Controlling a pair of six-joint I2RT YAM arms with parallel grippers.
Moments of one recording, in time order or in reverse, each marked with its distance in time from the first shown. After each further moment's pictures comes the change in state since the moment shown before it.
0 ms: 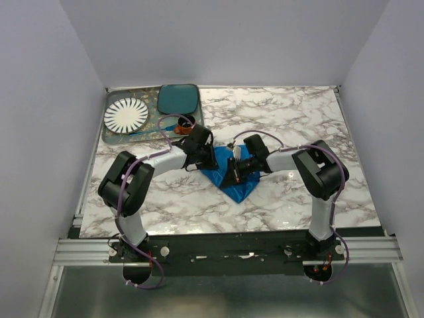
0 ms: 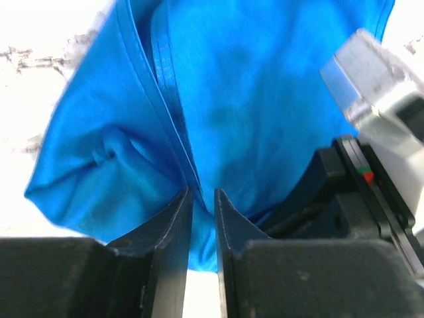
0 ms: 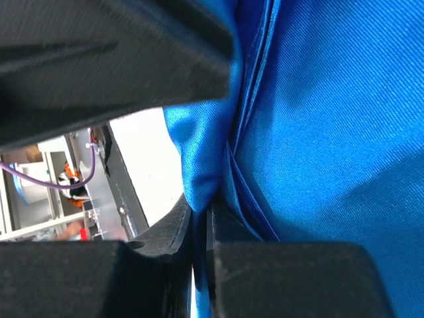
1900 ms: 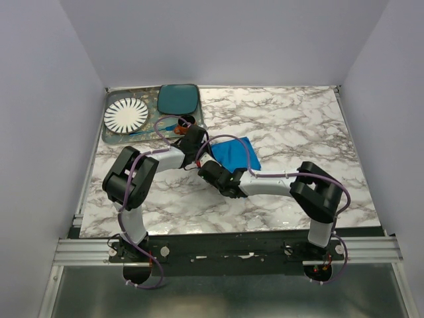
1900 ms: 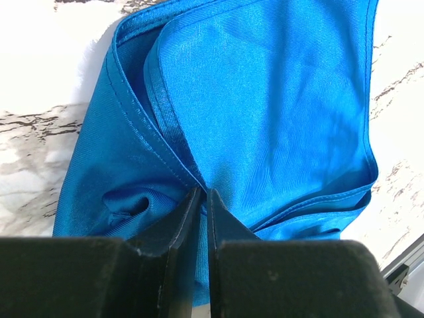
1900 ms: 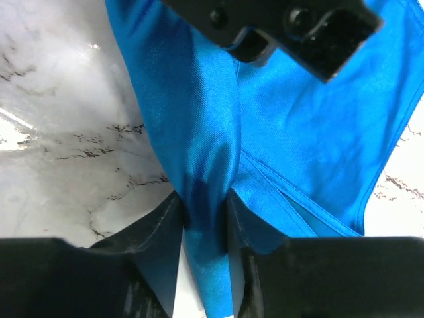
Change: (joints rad) left arm 0.060 0.077 -0.049 0.209 0.048 -0.024; right arm 0.522 -0.119 0.159 -0.370 1.437 -0.364
